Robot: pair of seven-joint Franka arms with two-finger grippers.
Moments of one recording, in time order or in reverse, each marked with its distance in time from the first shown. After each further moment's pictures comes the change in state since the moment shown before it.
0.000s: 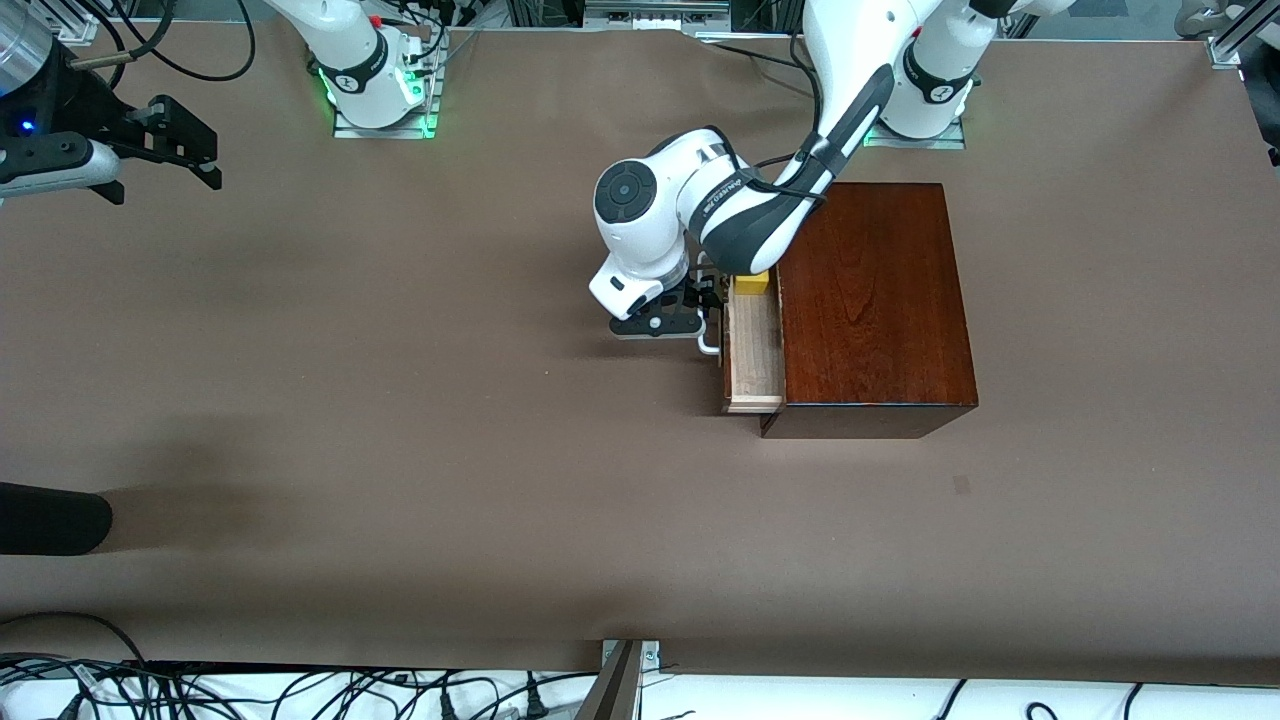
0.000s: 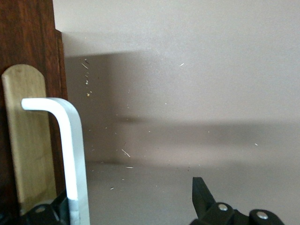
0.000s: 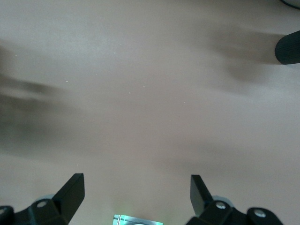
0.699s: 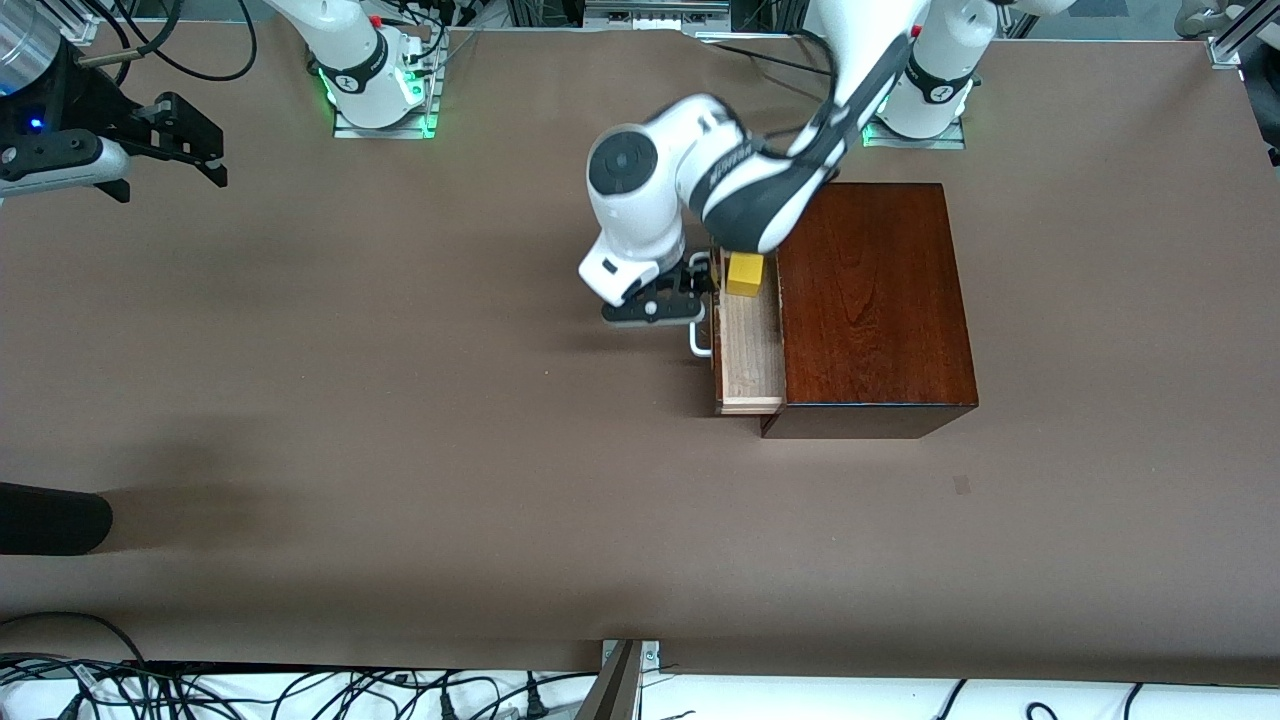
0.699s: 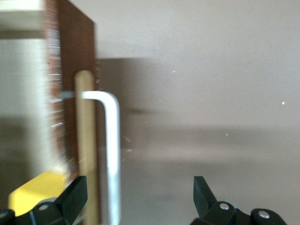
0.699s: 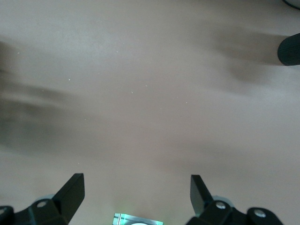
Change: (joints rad) left arm 0.000 -0.088 -0.014 0.103 -0.050 -0.176 -0.013; right arm 0.000 -0.001 0.017 0.002 0.000 -0.005 0.000
